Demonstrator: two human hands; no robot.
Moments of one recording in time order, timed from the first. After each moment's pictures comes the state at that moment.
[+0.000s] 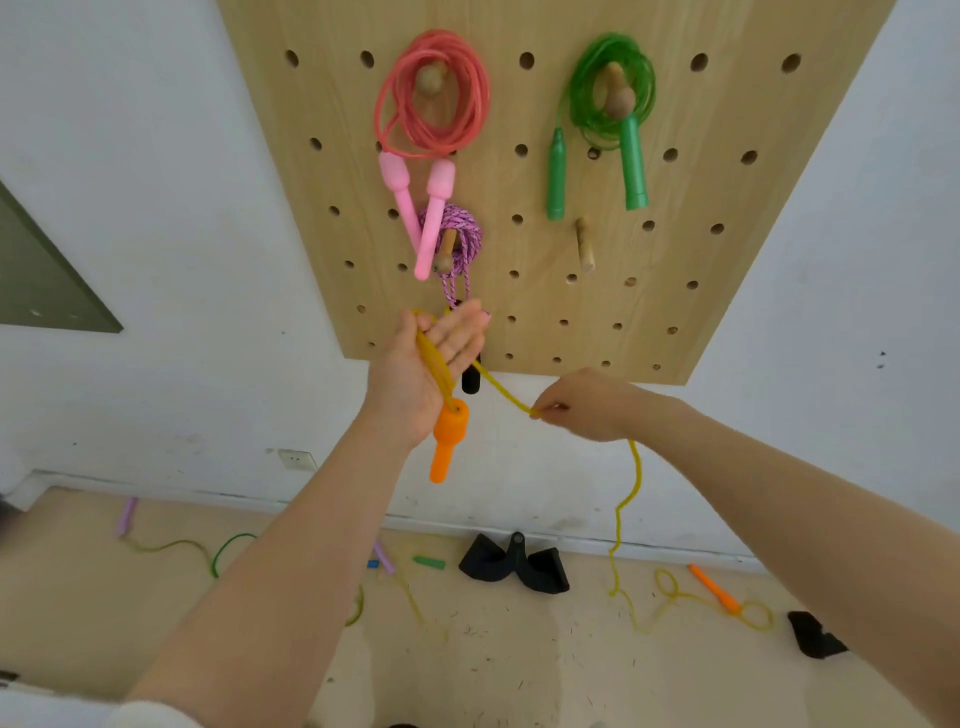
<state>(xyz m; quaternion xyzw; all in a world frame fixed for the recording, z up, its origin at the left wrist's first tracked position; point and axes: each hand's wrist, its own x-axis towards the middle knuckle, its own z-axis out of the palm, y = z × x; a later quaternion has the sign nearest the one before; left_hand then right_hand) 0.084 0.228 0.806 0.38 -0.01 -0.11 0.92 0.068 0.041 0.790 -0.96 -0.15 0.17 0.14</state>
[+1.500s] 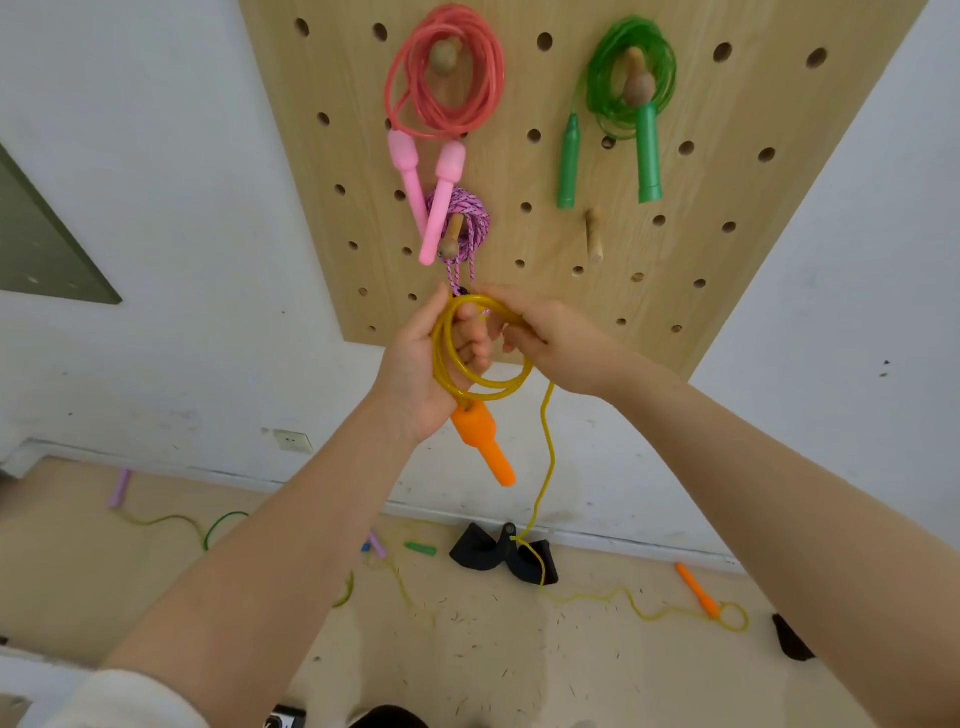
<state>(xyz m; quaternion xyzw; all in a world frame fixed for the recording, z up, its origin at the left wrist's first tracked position) 0.069 0.222 0.821 0.37 0.01 -0.17 0.91 0.081 0.073 0.827 -0.91 -0.25 -0.02 0.32</state>
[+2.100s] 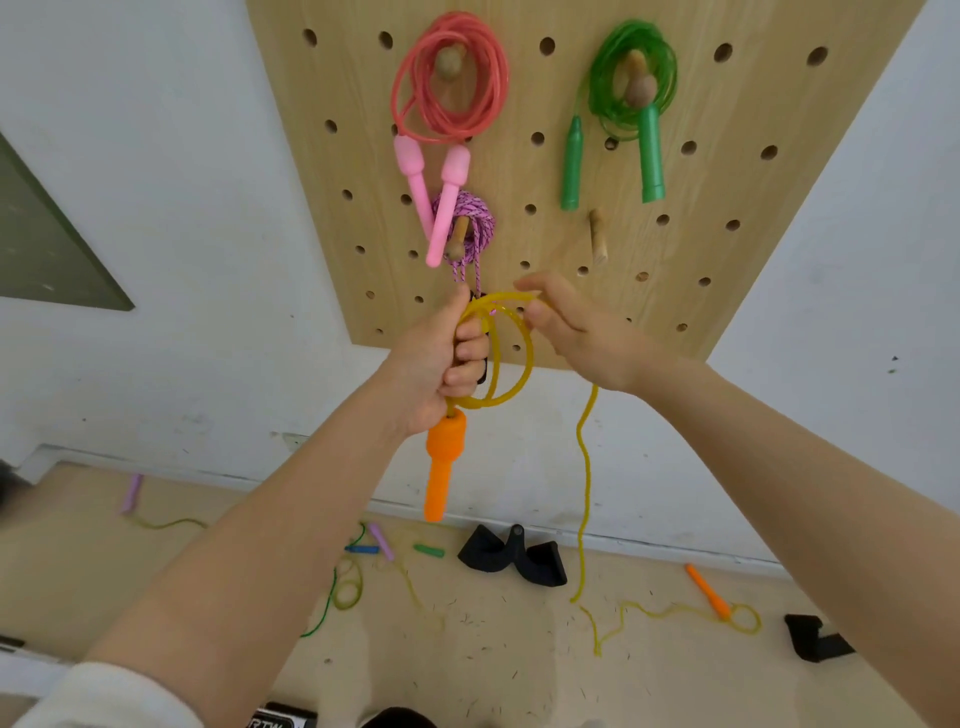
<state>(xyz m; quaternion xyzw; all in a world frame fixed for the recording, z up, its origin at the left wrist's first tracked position) 0.070 0.231 0.827 0.59 0.00 -0.22 0.78 0.064 0.063 0.843 -0.91 -0.18 0.00 0.38</state>
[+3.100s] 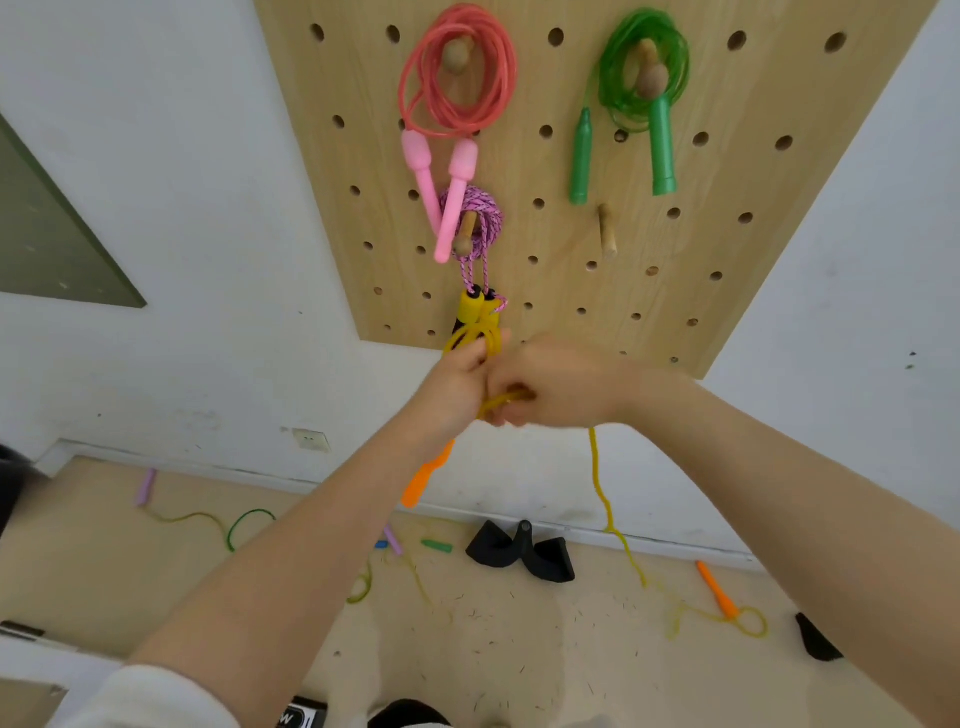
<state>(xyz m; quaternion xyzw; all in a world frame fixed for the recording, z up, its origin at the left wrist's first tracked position) 0.060 0.225 0.792 0.74 -0.10 -0.14 0.65 0.050 0.093 0.843 -0.93 -0.35 0.09 0.10</state>
